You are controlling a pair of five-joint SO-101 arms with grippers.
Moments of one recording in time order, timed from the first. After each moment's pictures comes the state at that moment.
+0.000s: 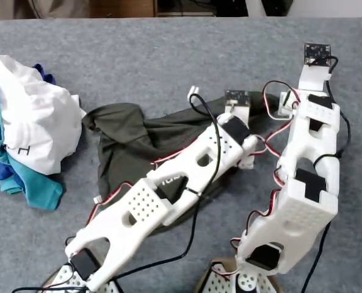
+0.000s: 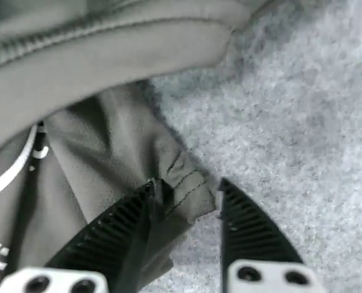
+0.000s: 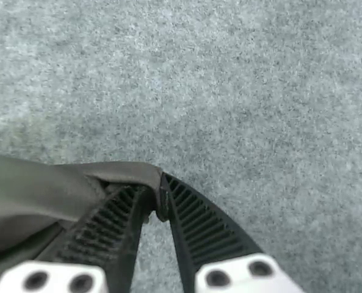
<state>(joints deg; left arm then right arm) 45.6 61.2 -64.7 87.5 33.4 19.6 23.3 3.9 37.4 4.6</state>
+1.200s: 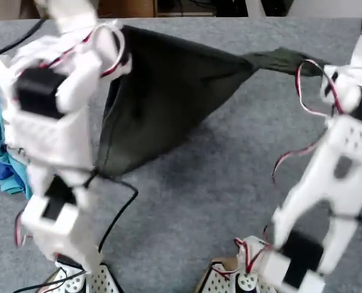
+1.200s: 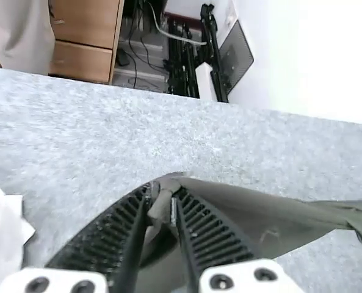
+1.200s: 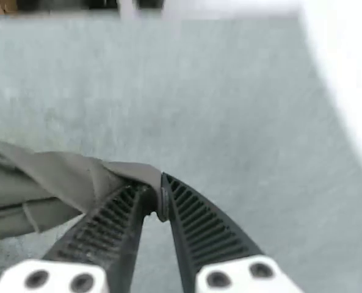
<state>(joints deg) 10.0 6.0 -71.0 100.3 10.4 23.6 -16.8 -10.6 69.8 9.9</state>
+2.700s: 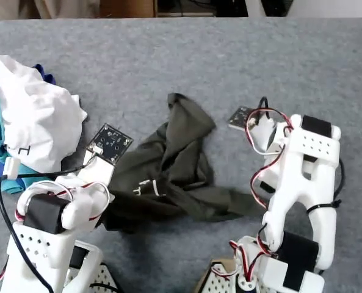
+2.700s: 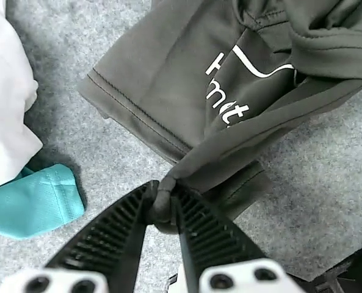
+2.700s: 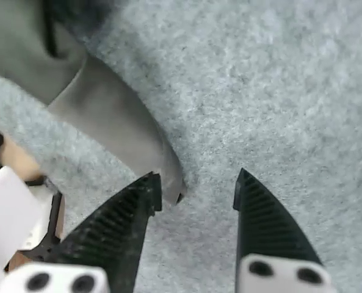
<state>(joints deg) 11.1 -65.5 46.9 94.3 -25.9 16.0 -13.8 29.8 87.3 62.4</state>
